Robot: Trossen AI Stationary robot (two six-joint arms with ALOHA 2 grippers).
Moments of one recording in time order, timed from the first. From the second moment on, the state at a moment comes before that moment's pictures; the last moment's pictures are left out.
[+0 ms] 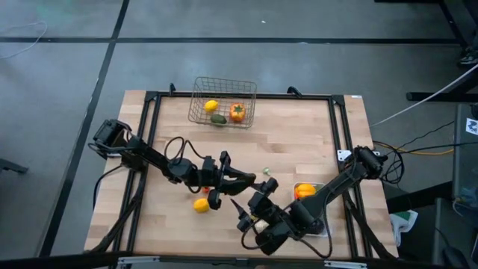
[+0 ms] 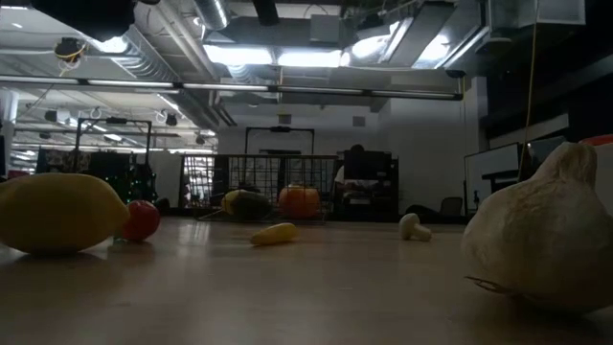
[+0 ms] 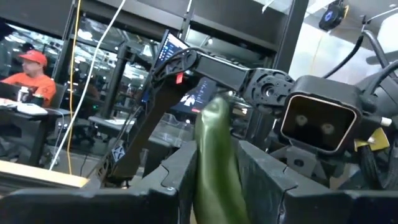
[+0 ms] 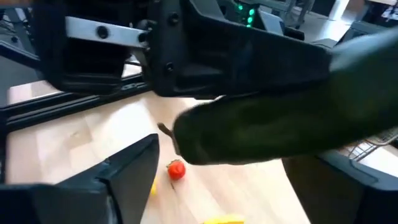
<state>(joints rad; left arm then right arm) -0.34 1.69 0.75 1.30 -0.30 -0.19 0.63 1.98 1.79 -0.63 1.11 0.75</state>
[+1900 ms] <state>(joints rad) -0.39 1.69 0.75 1.13 -0.29 -0.13 0.63 1.98 1.79 -0.73 0.89 0.78</state>
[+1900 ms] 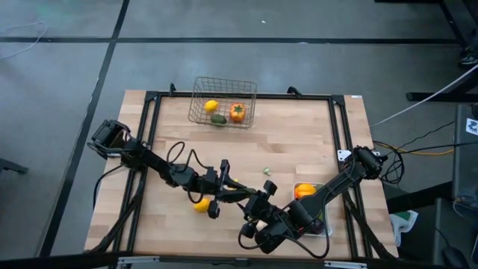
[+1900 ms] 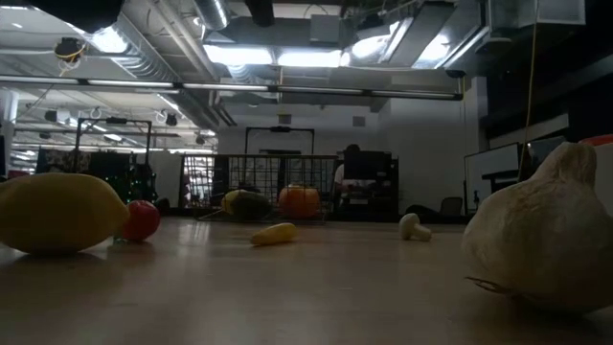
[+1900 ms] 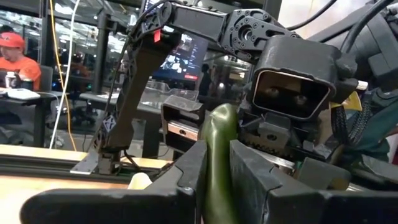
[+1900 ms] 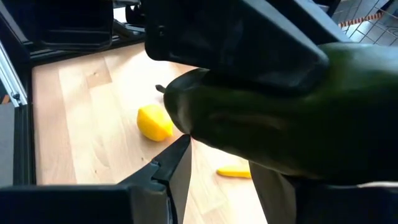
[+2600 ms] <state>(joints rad) -0.40 1.69 0.75 1.08 -0.29 -0.10 0.63 1.98 1.79 -0.79 0.76 0.82</state>
